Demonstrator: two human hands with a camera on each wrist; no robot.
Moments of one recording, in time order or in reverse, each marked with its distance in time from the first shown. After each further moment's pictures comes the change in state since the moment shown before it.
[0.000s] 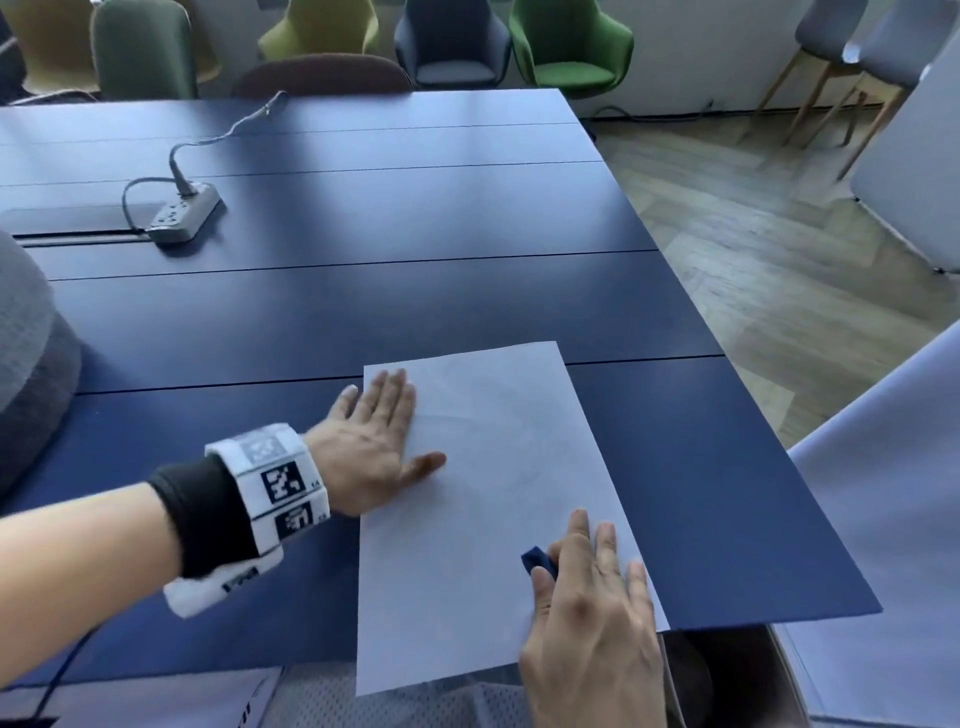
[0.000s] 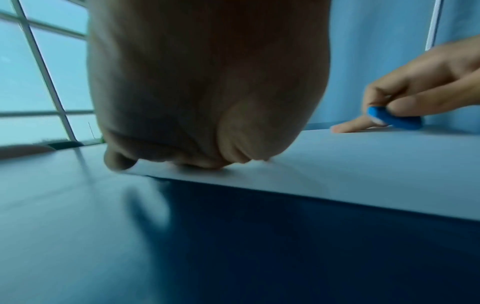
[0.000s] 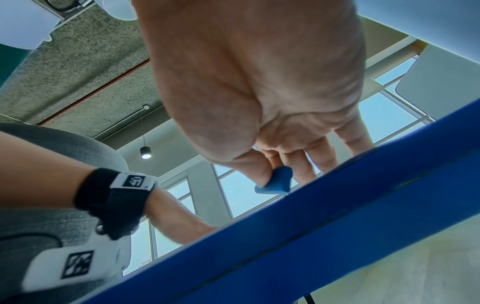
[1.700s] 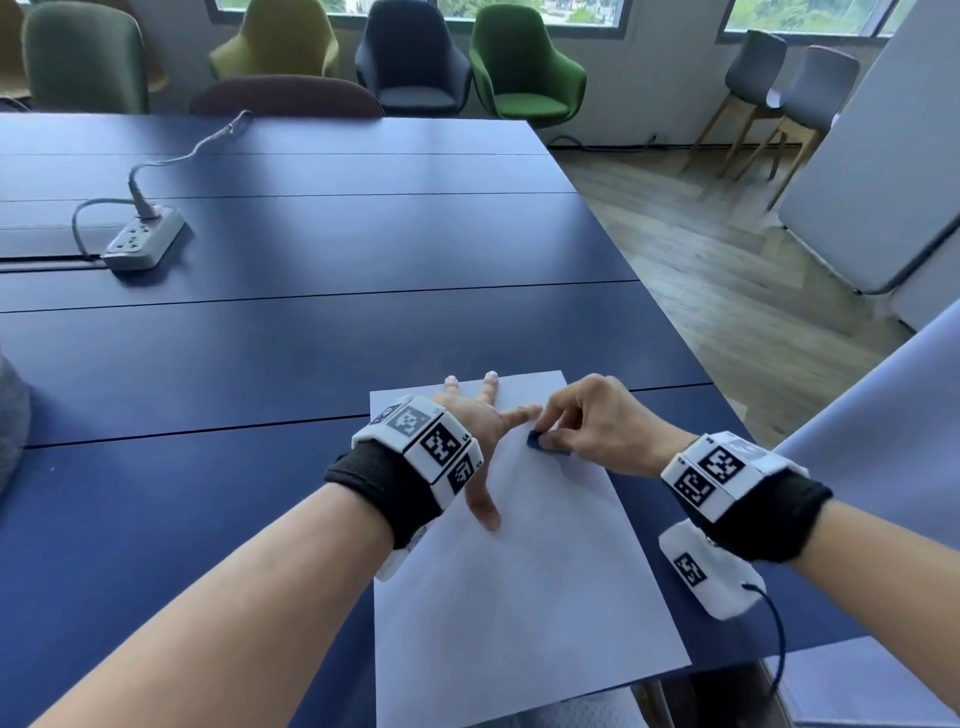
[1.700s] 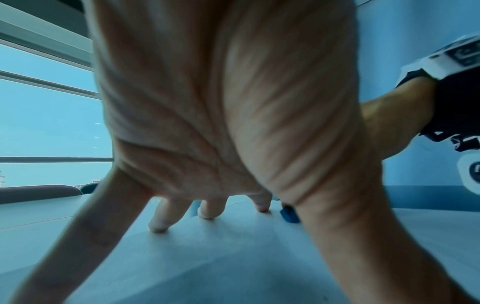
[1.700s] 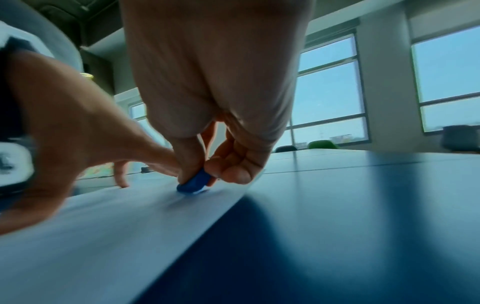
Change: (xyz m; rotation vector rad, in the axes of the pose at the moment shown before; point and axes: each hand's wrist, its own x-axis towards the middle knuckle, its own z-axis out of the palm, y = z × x) left_hand 0.058 0.045 -0.061 0.074 -0.145 0.149; right_hand 0.201 0.001 -0.037 0.283 -0.419 -0.384
